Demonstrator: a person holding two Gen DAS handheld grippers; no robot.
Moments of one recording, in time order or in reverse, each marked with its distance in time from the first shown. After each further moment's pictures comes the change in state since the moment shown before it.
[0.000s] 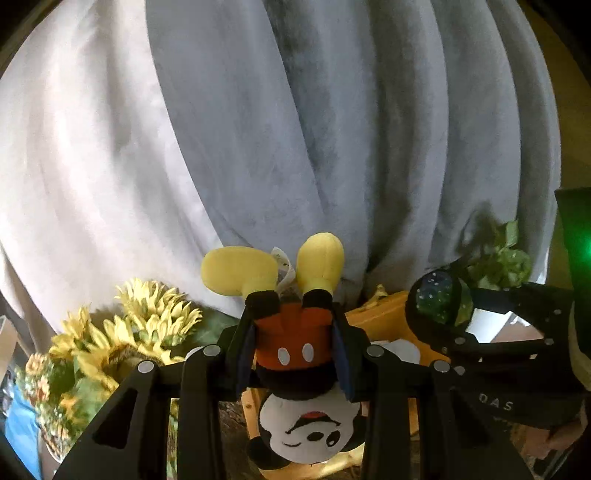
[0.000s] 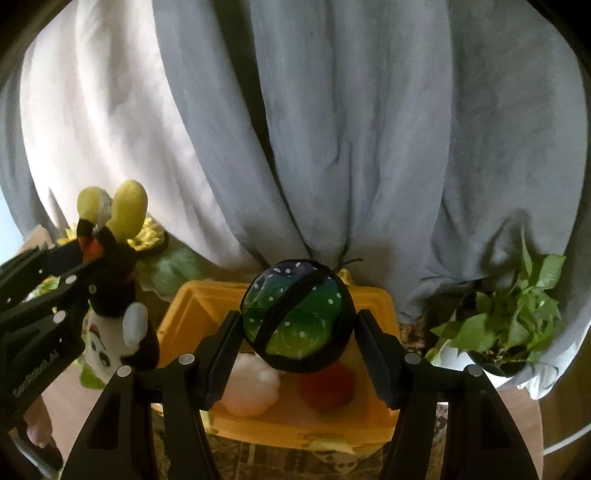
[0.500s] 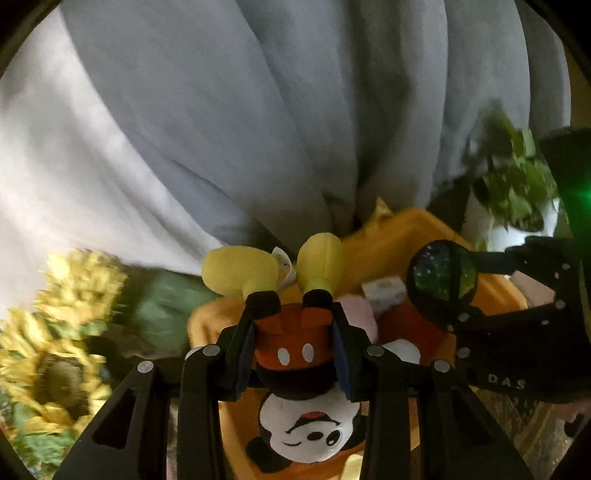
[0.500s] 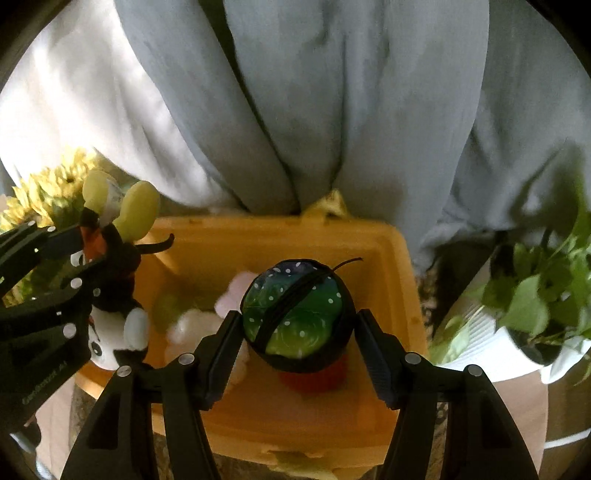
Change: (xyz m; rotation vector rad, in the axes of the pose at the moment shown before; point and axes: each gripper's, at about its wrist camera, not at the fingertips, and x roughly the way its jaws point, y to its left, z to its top) left arm 0.099 -0.027 -0.034 0.149 0.281 -0.088; right arm 0.090 -0.025 -0.025 0.018 0.247 -0.010
